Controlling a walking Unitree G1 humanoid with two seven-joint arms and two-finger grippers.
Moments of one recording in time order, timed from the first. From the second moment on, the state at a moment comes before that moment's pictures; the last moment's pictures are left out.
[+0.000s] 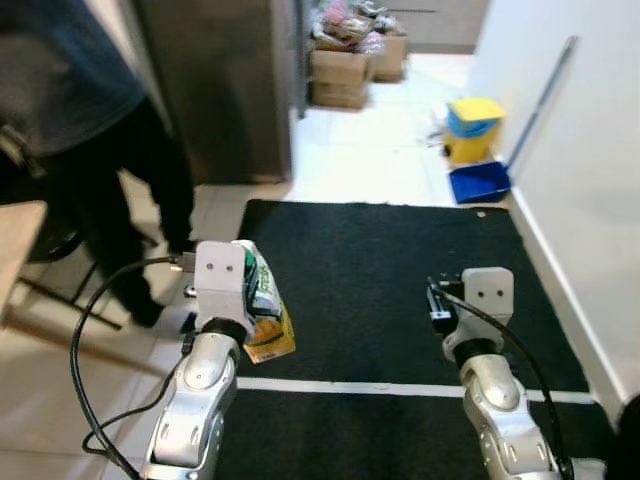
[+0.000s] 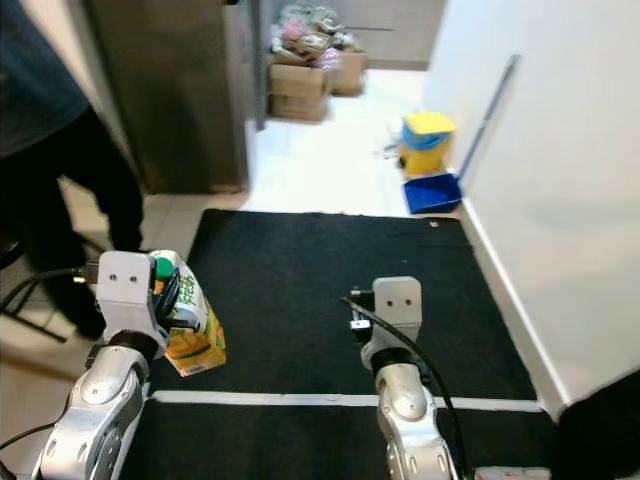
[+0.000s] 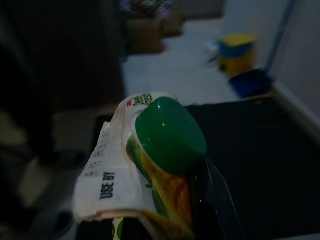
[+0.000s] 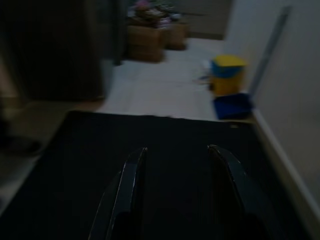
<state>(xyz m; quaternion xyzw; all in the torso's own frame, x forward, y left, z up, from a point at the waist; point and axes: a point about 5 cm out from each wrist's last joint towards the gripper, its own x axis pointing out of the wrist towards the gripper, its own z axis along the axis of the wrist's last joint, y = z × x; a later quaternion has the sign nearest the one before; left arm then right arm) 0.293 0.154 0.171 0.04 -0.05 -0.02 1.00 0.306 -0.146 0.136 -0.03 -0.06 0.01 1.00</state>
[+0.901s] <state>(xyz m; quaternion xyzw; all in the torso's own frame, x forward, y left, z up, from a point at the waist) 0.293 0.160 0.170 0.02 -0.05 -0.01 1.00 0.306 -0.142 0.137 -0.03 -0.07 0.01 1.00</state>
